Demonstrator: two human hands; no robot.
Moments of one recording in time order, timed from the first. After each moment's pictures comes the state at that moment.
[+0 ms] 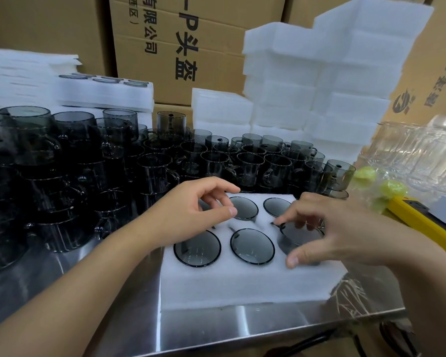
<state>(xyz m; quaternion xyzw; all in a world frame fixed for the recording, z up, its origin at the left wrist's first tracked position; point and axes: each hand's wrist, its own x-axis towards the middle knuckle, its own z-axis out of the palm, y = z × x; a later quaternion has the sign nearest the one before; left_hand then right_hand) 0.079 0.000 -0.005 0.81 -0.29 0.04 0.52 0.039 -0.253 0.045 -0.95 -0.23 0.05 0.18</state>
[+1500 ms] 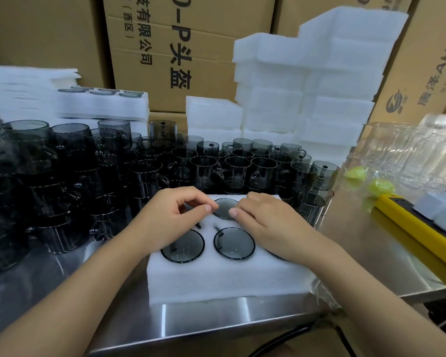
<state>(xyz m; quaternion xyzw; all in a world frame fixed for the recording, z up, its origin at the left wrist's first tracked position) 0.069 0.000 -0.010 0.83 -0.24 0.11 0.50 0.065 -0.207 0.004 -0.94 -0.28 -0.13 0.13</state>
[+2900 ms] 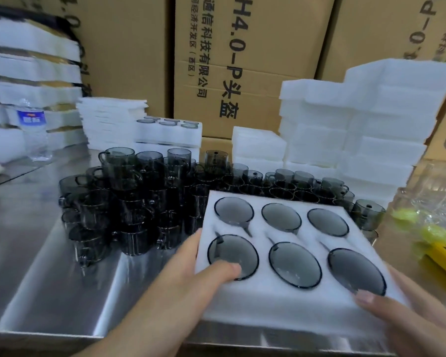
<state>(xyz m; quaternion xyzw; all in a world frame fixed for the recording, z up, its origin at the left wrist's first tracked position) -0.071 0.006 0.033 0.69 -0.06 0.00 0.72 -0.038 -0.264 0.017 -0.80 -0.11 -0.02 0.59</state>
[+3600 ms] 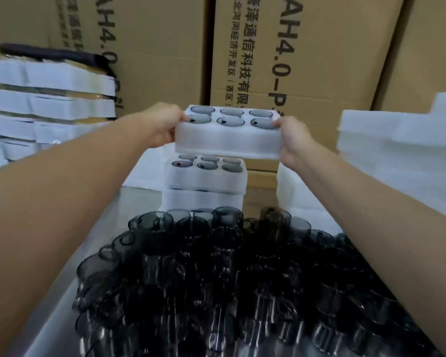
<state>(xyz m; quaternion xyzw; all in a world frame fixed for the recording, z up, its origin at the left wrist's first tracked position) 0.237 0.218 0.215 0.72 0.10 0.21 0.65 0.289 0.003 0.203 -0.67 -0.08 -0.04 0.74</state>
